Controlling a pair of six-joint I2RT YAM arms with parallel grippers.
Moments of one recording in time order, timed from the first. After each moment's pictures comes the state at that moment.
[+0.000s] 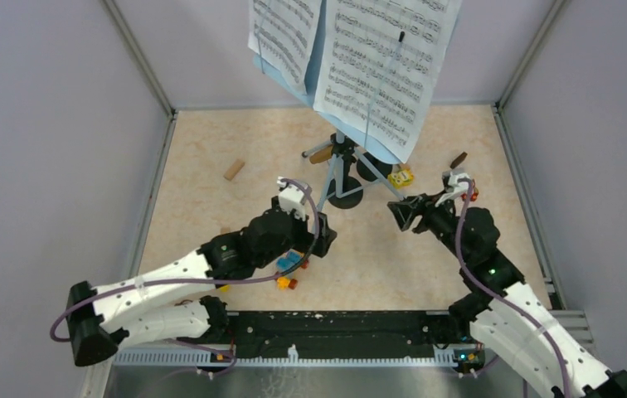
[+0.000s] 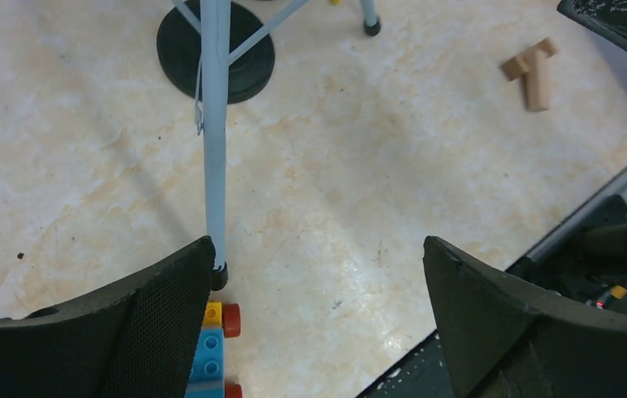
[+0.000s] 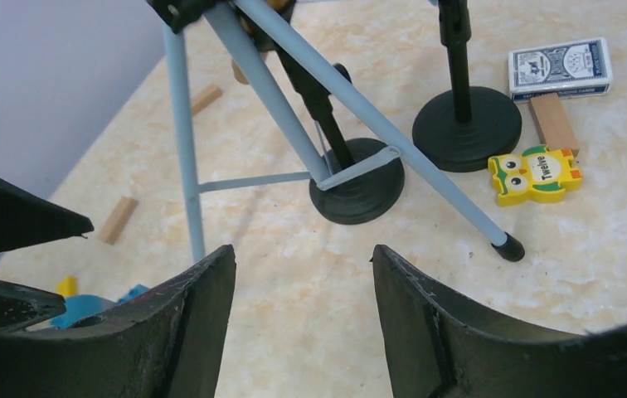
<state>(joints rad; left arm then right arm) -1.06 1.01 0.77 -0.24 -0.33 -0.50 0.50 0.58 0.44 0.03 -0.06 0.36</state>
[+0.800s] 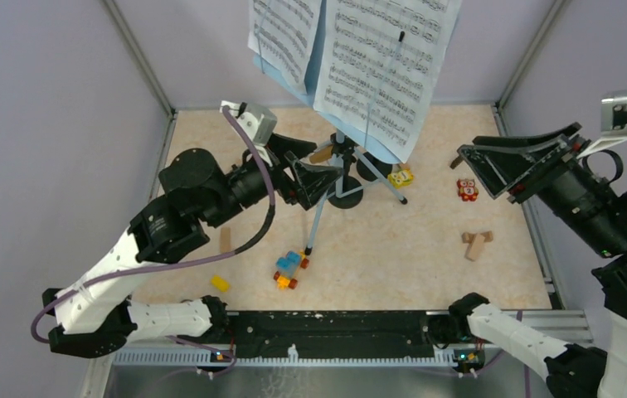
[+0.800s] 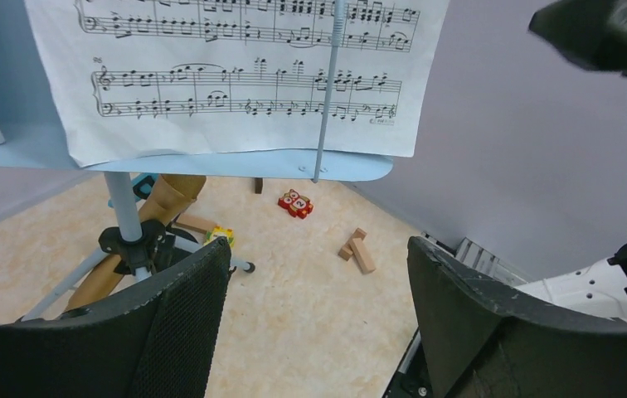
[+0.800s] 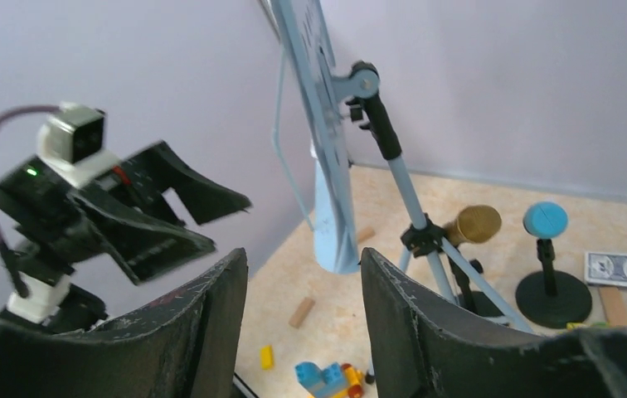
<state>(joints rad) -1.06 1.04 1.55 -0.39 -0.10 -0.24 0.50 0.82 1.78 -0.79 -0.18 0.45</state>
